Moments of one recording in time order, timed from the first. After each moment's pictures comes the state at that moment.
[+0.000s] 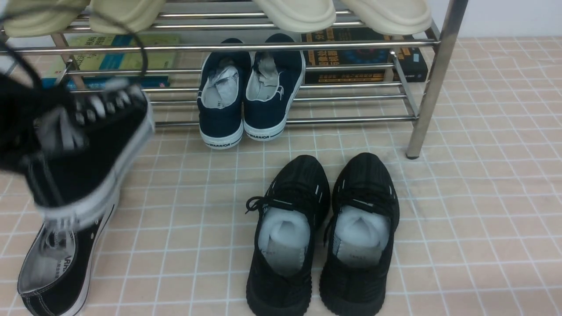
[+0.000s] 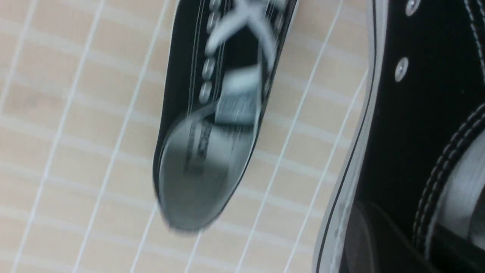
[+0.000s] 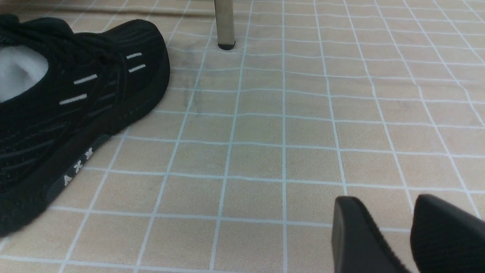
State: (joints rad) right arm 0.07 -0.01 0.01 0.05 0.39 -0.01; left arm 0.02 1.33 -1.26 -0.07 1.25 -0.34
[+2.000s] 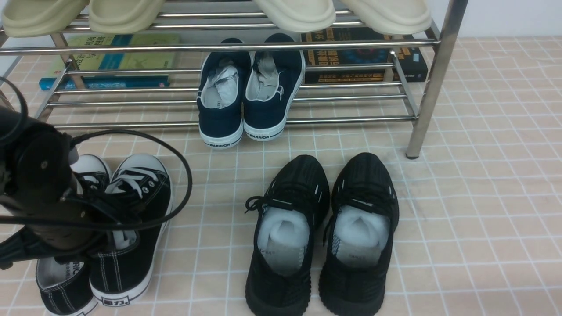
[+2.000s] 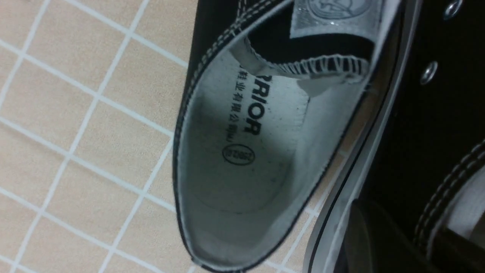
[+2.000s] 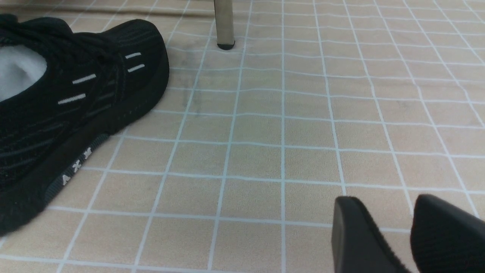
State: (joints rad) right arm 0.07 -0.01 0.01 0.05 0.39 -0.01; left arm -0.27 1.38 -0.85 0.24 0.86 -0.89
